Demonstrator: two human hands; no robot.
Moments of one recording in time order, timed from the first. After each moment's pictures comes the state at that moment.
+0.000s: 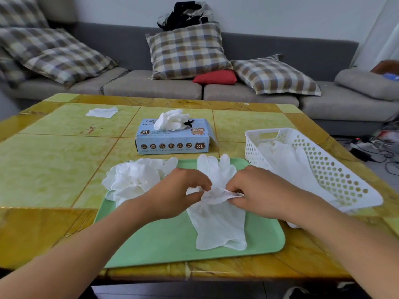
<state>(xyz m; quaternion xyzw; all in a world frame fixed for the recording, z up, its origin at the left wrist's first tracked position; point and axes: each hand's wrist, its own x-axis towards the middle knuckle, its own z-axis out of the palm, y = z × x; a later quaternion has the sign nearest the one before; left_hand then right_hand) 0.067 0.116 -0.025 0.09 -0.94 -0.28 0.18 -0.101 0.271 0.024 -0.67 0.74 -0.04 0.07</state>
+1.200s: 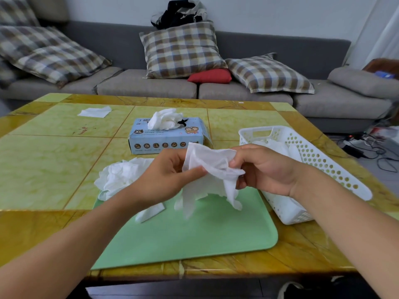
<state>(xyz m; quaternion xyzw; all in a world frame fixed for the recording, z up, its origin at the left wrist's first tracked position) 0.072 0.143 0.026 0.13 -0.79 -0.56 0.24 -0.118 0.263 0.050 -0.40 0.55 -0.47 0.56</state>
